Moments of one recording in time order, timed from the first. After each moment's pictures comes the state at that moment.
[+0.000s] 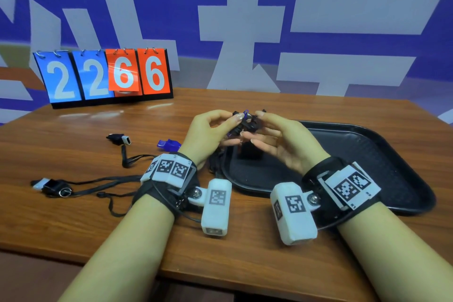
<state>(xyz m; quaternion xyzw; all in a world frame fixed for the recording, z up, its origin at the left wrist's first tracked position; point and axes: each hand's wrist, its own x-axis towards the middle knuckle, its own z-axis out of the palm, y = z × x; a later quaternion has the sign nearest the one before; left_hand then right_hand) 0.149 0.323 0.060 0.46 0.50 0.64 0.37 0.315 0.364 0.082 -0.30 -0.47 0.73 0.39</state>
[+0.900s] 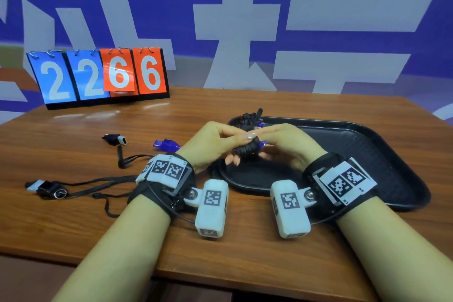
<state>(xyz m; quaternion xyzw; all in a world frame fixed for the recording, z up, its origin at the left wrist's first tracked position) 0.152 0.312 0.061 0.58 0.49 0.47 0.44 0.322 0.374 0.074 -0.42 -0.61 0.61 0.28</state>
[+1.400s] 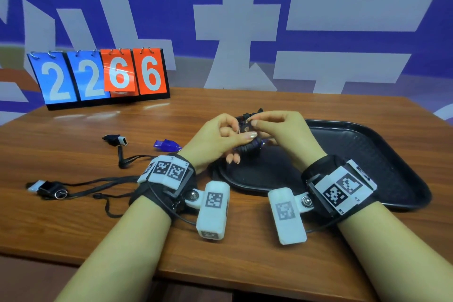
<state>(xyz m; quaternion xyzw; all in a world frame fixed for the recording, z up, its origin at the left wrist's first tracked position) 0.155 0.318 0.059 0.55 0.51 0.51 0.42 0.317 0.372 0.076 -0.37 -0.66 0.49 0.43</state>
